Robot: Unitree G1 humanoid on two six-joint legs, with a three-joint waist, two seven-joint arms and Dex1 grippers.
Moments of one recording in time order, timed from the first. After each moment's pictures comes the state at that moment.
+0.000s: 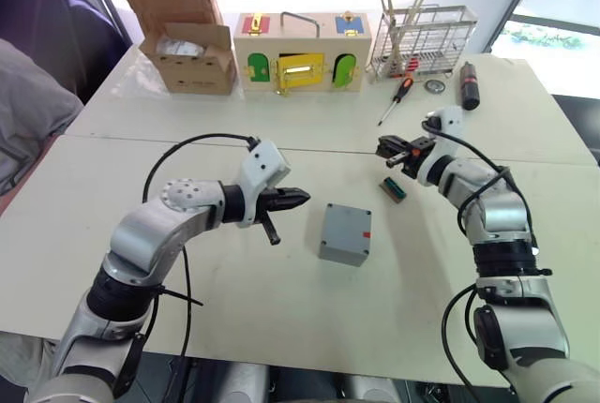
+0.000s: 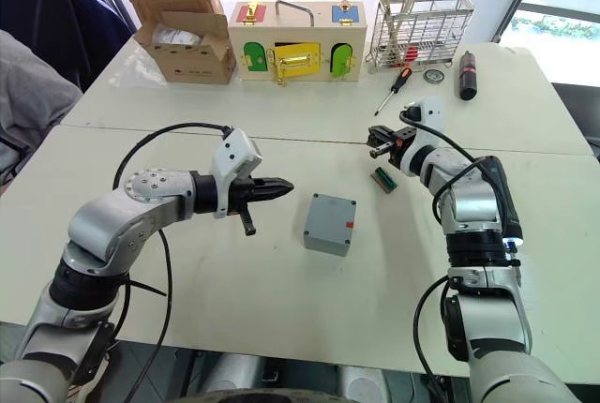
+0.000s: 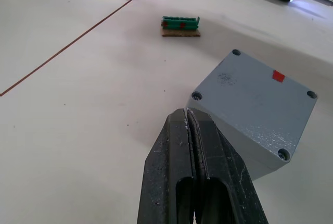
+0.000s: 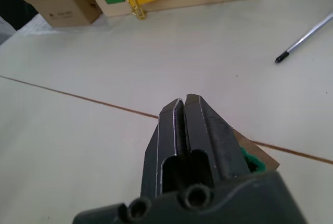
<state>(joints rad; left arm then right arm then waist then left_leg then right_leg) -0.55 0.52 -0.19 -0.42 -0.46 0.95 -0.72 -0.64 -0.46 -0.09 0.30 0.23 0.46 0.59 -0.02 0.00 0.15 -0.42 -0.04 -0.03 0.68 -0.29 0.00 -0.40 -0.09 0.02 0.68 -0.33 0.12</state>
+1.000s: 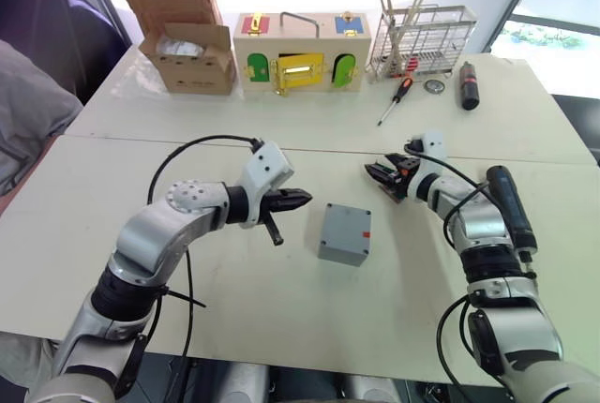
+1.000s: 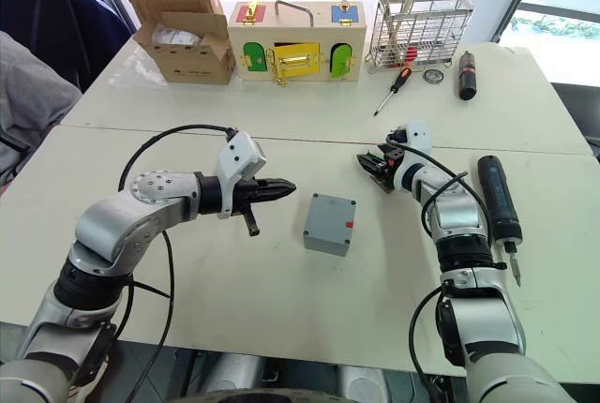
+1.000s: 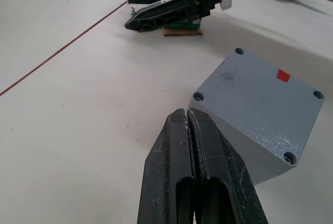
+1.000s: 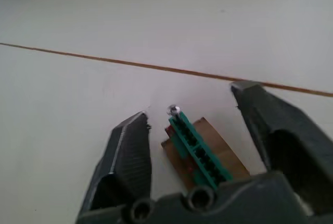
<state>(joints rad) -0.55 0.52 -0.21 -0.41 -0.45 0.93 -0.70 -0.63 -0.44 -0.04 0.45 0.15 0.36 0.58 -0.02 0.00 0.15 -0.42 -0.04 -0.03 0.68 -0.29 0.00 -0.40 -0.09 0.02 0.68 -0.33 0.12</state>
